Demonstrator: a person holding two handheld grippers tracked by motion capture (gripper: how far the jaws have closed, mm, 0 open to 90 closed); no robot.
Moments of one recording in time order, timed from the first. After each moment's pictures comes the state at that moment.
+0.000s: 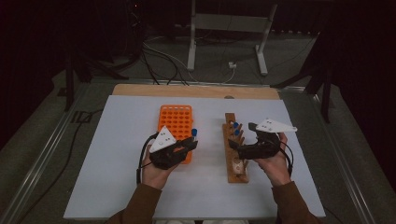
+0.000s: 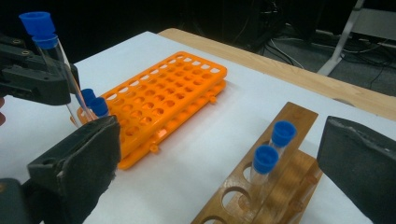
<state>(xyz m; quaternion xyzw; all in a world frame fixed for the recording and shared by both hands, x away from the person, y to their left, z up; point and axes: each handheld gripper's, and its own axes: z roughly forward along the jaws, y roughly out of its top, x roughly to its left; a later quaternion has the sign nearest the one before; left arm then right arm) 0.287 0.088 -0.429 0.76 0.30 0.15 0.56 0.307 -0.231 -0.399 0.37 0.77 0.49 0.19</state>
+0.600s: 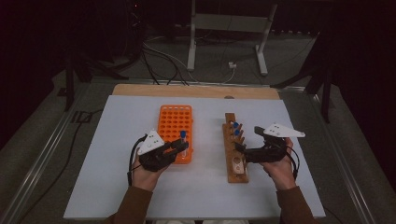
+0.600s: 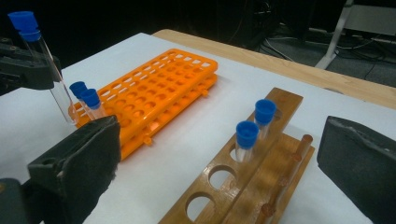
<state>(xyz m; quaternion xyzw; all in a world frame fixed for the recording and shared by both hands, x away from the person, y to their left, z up) 0.284 0.114 -0.438 0.76 0.32 0.15 0.55 0.300 -0.250 -0.409 0.39 0.75 0.50 0.19</state>
